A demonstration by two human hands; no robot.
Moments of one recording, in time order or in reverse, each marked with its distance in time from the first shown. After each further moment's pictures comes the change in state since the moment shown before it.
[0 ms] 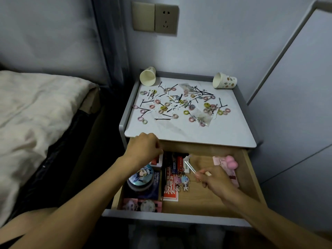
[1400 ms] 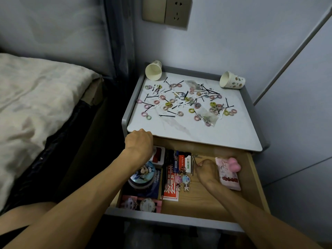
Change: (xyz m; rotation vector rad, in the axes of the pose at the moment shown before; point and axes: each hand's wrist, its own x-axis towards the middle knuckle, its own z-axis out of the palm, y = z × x) left_hand 0.013 -0.011 0.010 0.542 -0.076 -0.119; right_hand 0.071 0.007 0.038 -0.375 0.286 0.137
